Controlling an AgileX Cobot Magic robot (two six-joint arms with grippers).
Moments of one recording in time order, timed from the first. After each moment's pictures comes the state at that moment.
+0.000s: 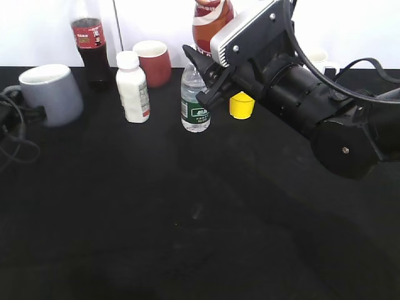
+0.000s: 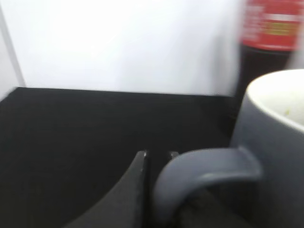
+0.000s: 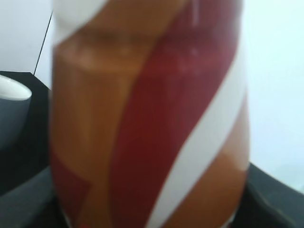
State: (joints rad) left arm -0.04 2.06 -0.70 -0.14 -1.14 0.04; right arm 0.62 1.82 -0.80 -0.05 -1.03 -0.39
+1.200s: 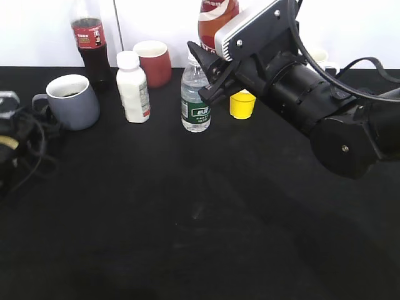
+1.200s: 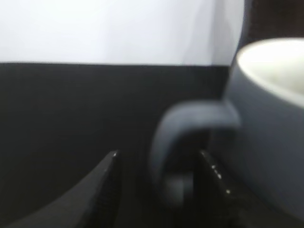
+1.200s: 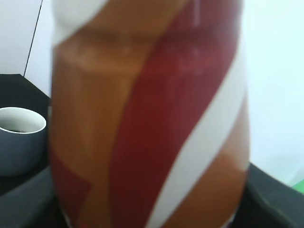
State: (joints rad) left arm -0.03 2.33 -0.85 -0.08 -1.22 0.02; right arm 0.62 1.82 -0.80 -0.01 -1.03 -0.39
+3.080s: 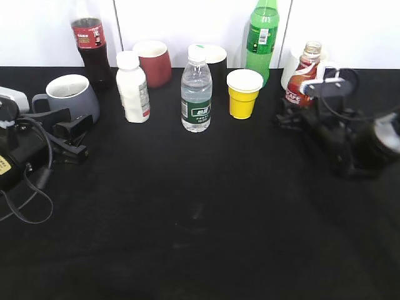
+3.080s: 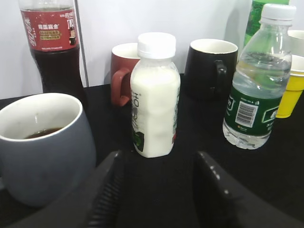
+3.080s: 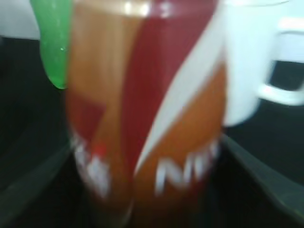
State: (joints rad) left arm -0.26 1.85 -0.40 0.15 -1.21 -0.04; right arm 0.20 2.40 -1.05 0.14 -1.08 -0.10
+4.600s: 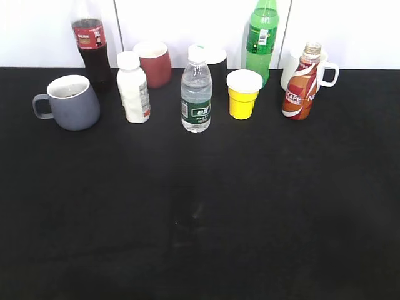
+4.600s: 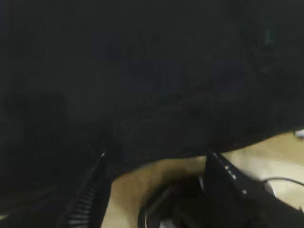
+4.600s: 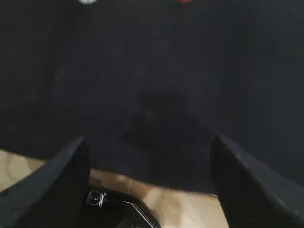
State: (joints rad) left arm -0.37 0.37 -0.65 0.00 1.22 -0.14; right arm 0.20 0.52 -0.89 0.12 1.21 -0.02
